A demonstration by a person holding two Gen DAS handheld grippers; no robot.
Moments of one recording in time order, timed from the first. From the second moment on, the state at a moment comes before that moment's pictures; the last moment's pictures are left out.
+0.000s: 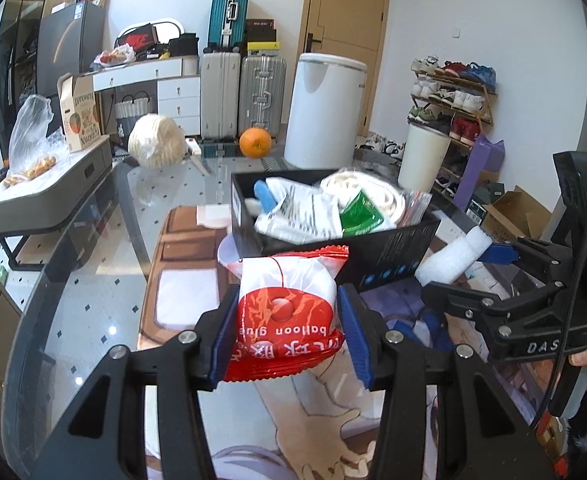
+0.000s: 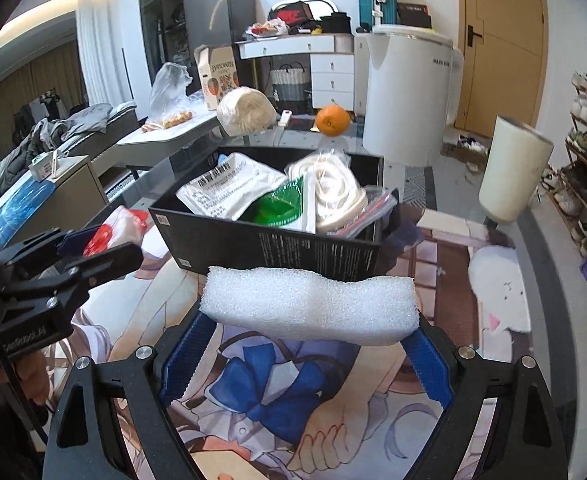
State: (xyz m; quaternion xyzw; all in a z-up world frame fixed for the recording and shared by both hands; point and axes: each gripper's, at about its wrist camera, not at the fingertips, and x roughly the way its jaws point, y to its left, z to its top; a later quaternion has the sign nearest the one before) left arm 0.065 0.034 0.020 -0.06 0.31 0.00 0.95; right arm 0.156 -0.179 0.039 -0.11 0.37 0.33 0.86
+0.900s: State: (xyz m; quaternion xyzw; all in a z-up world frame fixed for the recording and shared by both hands) left arm 0.126 0.033 0.045 -0.05 0.29 -0.01 0.96; right arm 0.204 -0.143 0.071 -0.18 0.35 0.34 0.86
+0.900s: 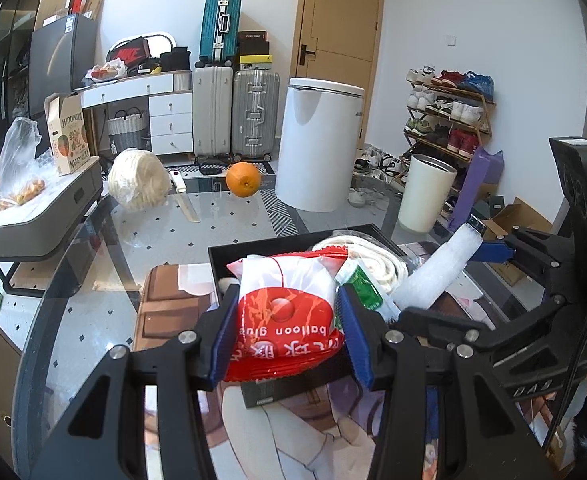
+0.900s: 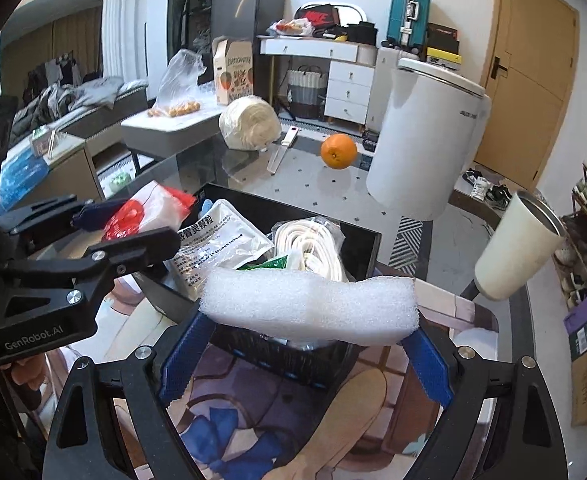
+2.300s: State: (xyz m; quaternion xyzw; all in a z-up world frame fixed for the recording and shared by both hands) left arm 0.169 0.040 0.030 -0.06 0.31 -0.02 0.95; right arm 0.233 -0.137 0.073 -0.26 0.35 0.40 0.81
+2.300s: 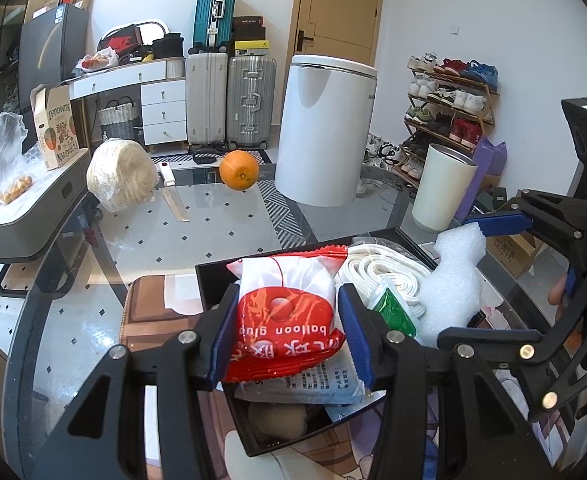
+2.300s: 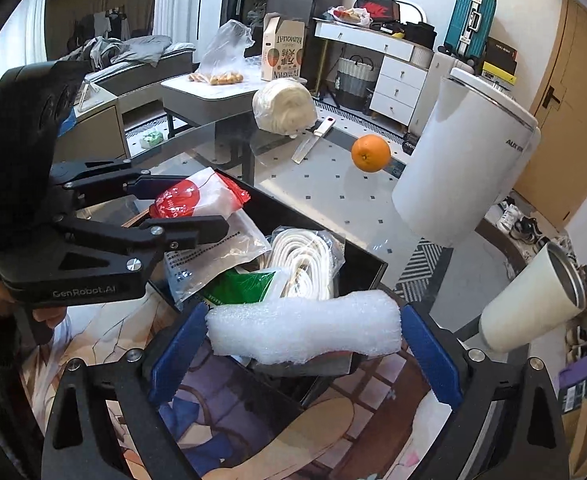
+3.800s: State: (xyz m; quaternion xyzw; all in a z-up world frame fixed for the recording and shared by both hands) left arm 0.180 0.036 0.022 -0.04 0.34 -0.03 0.94; right arm 0.240 -0.128 0.057 -0.25 0.29 0.44 0.81
